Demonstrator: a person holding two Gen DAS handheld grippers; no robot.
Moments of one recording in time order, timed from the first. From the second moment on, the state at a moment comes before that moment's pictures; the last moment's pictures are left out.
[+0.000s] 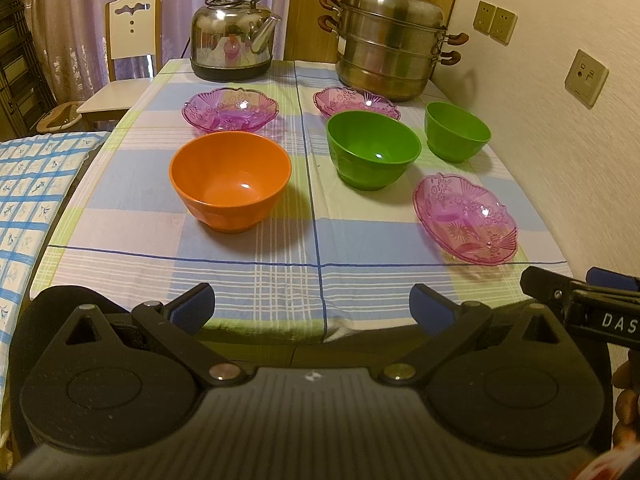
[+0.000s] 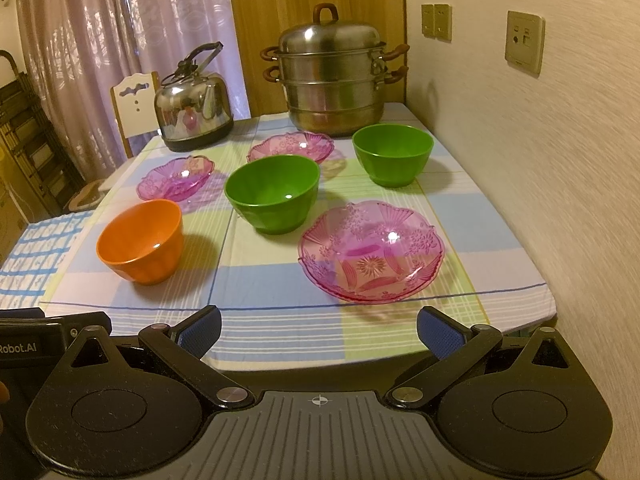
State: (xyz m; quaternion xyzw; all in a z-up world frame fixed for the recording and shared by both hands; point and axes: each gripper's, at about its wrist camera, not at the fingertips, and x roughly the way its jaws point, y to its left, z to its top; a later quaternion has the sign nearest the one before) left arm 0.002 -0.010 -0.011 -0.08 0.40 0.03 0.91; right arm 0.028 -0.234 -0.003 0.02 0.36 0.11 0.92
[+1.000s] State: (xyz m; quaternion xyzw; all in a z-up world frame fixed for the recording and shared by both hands) left arm 0.121 -0.037 -0.038 -0.18 0.42 -0.04 0.89; right arm 0.098 -0.335 0.001 0.09 0.34 0.05 0.93
